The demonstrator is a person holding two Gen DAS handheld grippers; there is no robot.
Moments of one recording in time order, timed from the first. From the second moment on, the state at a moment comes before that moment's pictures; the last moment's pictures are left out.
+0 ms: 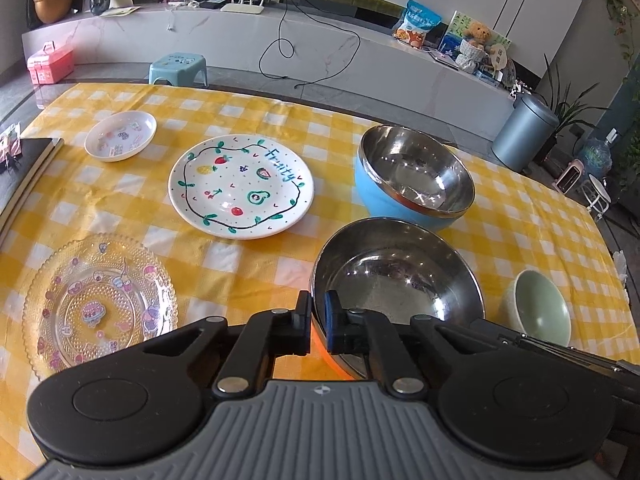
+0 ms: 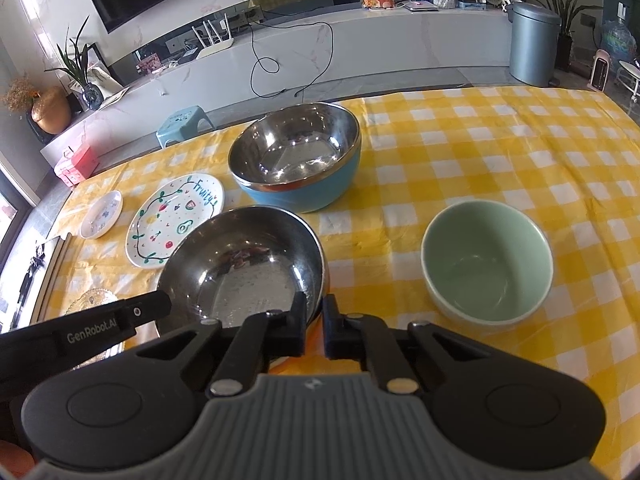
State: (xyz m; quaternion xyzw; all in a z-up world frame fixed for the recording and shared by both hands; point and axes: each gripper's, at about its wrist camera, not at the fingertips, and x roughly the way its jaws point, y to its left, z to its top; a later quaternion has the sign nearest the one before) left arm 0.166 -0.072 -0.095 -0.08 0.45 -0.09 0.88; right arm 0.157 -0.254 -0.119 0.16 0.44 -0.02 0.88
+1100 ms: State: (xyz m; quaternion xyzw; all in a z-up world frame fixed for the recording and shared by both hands) left arm 0.157 -0.066 -0.100 -0.09 0.45 -0.08 0.89; right arm 0.142 -0.262 -0.120 0.18 0.42 -0.04 0.89
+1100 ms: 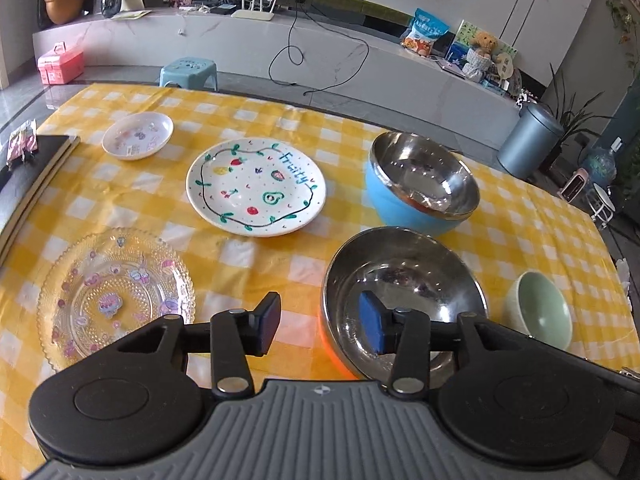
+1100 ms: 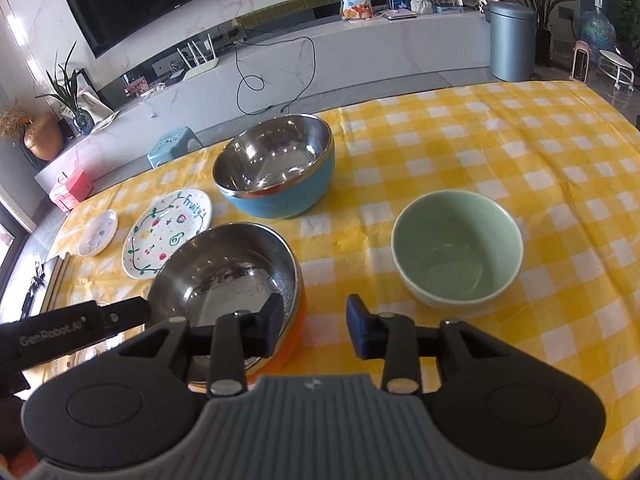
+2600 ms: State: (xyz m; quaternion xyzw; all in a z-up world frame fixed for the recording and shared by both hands) left arm 0.106 -0.052 -0.072 -0.06 0.49 -0.07 0.87; right arm 0.100 -0.241 -0.099 0.20 0.45 0.03 0.87
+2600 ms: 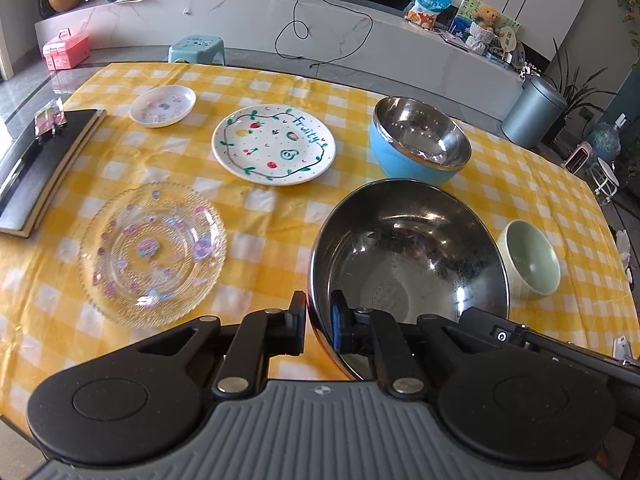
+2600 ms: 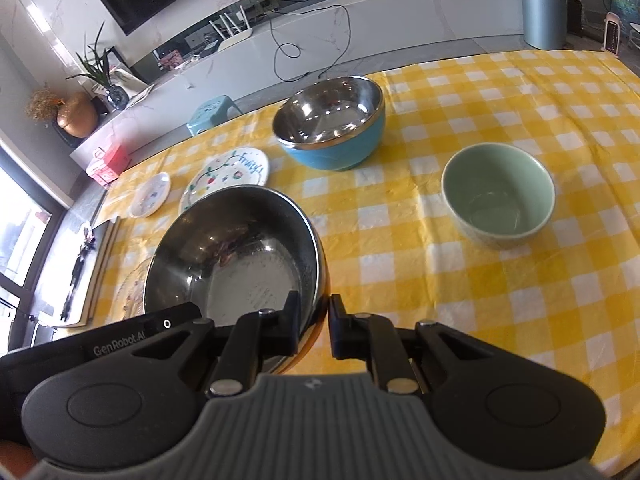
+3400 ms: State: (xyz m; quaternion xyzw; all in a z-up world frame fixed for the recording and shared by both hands) left arm 0.057 0.035 -0.092 -0.12 0.52 -0.04 0.84; right arm 0.059 -0.170 -0.107 0.18 0.52 0.08 0.84
